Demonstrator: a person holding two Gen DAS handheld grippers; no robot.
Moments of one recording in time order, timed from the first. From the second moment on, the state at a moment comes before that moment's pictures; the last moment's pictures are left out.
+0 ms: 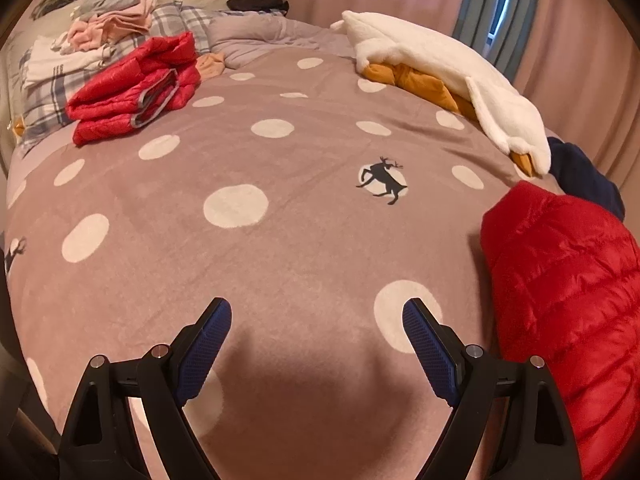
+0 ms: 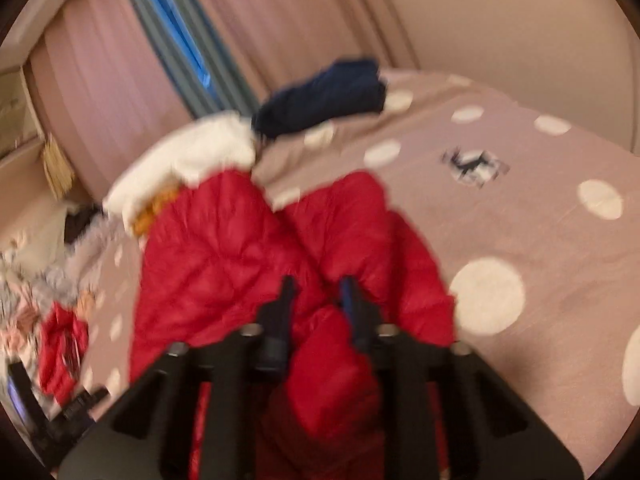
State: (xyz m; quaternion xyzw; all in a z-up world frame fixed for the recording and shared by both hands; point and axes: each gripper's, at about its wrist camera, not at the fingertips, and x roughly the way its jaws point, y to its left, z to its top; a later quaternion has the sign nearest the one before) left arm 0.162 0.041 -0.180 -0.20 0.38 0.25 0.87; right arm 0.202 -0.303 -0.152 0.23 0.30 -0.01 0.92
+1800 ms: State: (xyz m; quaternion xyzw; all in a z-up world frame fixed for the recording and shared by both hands) left arm 0.249 -0.121 -0.227 -0.13 0.36 0.05 0.92; right arm 0.208 -0.351 -0.241 0.22 0.44 -0.12 0.86
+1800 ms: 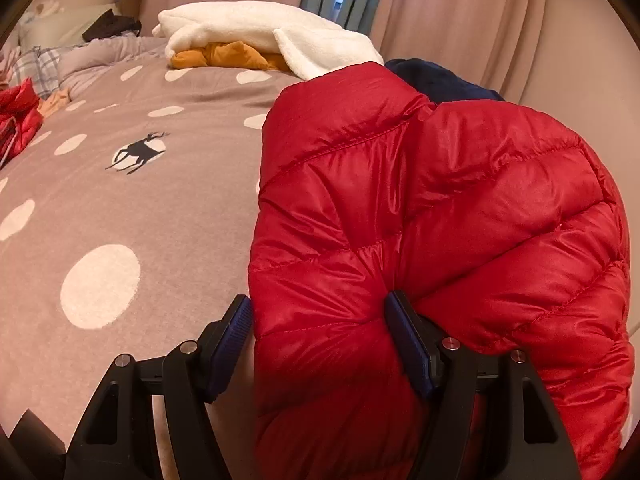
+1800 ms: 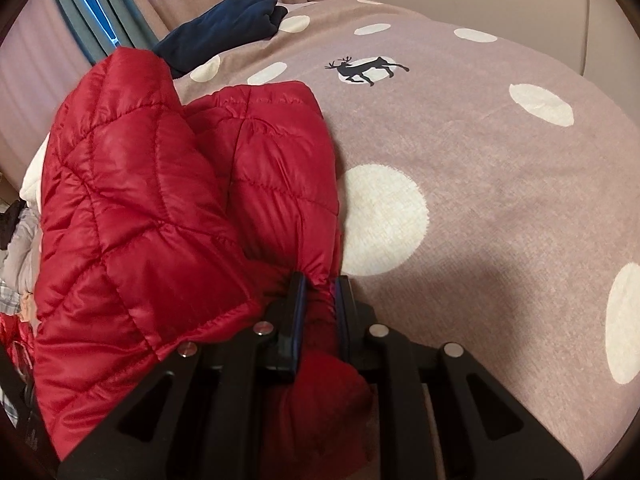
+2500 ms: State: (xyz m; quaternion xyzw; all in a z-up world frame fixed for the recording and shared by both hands) left arm 0.231 -0.007 -0.219 -0.37 0.43 -0.14 0.81; right arm 0.162 -0.423 -0.231 0.51 0.31 -0.03 0.80
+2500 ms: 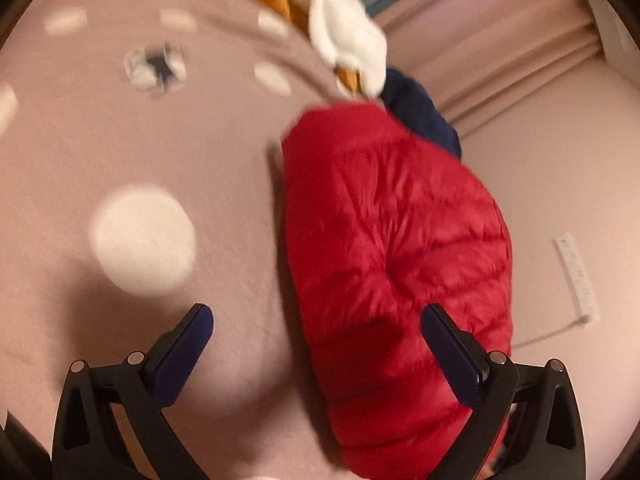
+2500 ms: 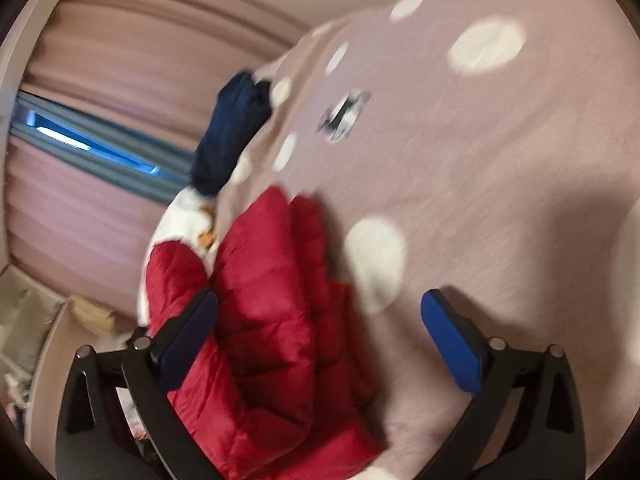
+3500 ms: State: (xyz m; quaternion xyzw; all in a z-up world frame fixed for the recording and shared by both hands) left arm 0.326 -0.107 -0.237 -0.38 0.41 -0.27 0.78; right arm 0.241 -0.339 -0.249 0.46 0.35 0.13 0.81
